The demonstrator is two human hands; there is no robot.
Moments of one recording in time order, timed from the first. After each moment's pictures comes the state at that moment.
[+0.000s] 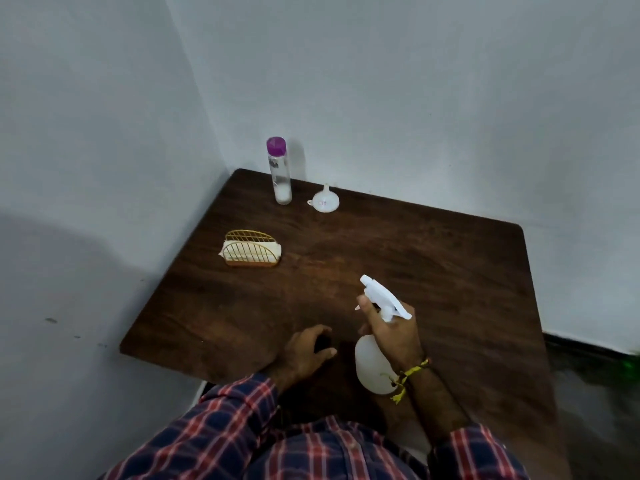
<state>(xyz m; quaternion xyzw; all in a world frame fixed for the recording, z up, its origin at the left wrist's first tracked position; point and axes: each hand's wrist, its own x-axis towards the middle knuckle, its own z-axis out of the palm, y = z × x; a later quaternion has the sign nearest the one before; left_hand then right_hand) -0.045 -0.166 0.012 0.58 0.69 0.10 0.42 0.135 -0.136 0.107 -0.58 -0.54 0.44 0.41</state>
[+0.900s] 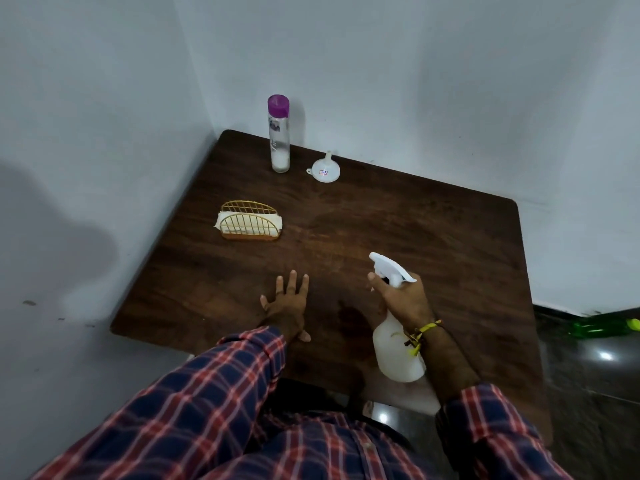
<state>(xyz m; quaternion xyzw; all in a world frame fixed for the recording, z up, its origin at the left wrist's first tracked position) -0.097 -0.122 0.015 0.61 0.66 -0.20 0.40 0.119 -0.111 0.097 -0.69 -0.50 0.43 0.29</state>
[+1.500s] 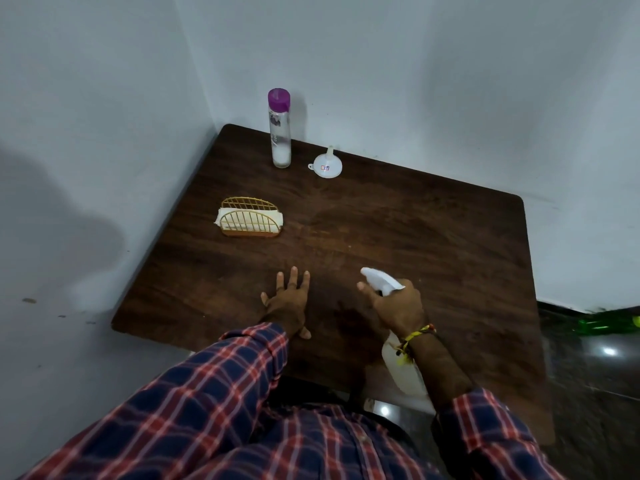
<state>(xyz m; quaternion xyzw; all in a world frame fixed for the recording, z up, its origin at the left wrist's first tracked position) -0.094 -0.116 0.016 0.60 0.66 -0.21 0.40 0.111 -0.121 0.091 -0.78 -0.49 0.36 0.14</state>
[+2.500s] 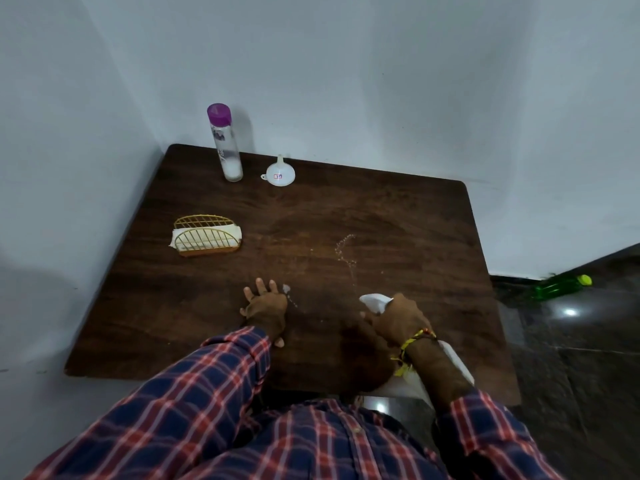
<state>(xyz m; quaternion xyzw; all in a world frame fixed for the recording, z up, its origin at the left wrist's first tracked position) -0.063 -0.097 0.022 0.54 0.71 -0.24 0.39 0.170 -0.150 0.112 -0.74 -0.58 0.32 -0.10</state>
